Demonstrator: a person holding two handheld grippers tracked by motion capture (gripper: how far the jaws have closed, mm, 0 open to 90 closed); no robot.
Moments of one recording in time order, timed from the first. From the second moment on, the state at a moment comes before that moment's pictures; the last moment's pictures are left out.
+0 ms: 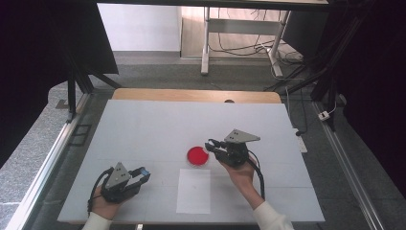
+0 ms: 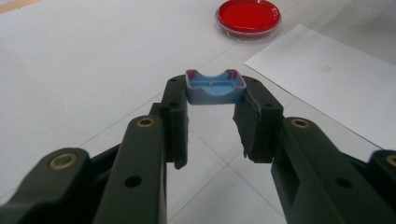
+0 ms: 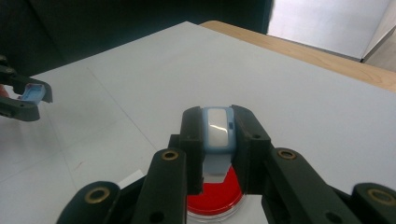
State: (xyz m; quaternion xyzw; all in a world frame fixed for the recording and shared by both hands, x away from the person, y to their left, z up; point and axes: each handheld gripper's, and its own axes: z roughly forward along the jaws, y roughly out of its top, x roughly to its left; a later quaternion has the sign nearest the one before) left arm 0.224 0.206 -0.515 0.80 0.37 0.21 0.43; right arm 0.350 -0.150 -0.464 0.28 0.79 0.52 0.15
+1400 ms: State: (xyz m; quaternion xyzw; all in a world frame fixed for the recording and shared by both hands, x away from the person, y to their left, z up) left arm 0.227 0.204 -0.518 0.80 0.37 0.20 0.43; right arm 0.369 -0.111 -0.491 0.25 0.85 0.43 0.15
